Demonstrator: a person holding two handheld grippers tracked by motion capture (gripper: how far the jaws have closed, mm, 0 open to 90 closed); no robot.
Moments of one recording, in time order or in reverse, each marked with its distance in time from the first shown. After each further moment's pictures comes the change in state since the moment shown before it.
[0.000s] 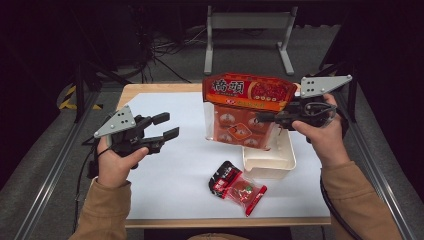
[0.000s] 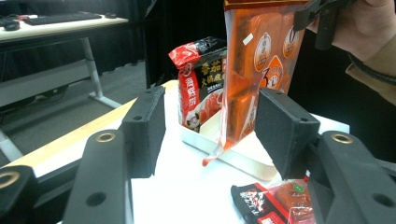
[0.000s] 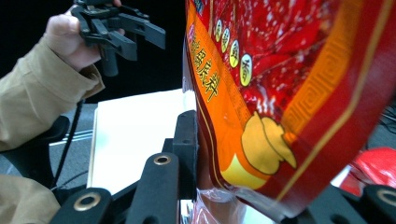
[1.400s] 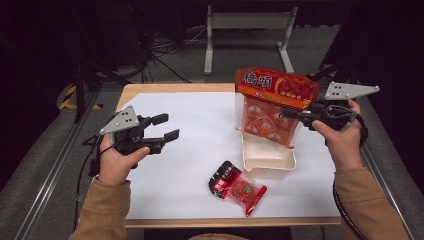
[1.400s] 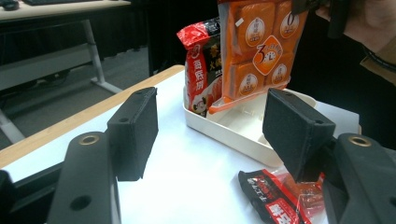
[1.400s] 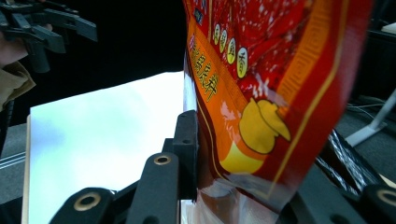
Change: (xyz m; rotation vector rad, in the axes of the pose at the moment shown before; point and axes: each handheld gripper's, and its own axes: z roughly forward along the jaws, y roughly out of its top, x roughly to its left) left arm 0.009 -0.010 0.008 0.058 0.009 -0.017; right arm -0.019 -0.045 -0.041 -0.024 -0.241 0.077
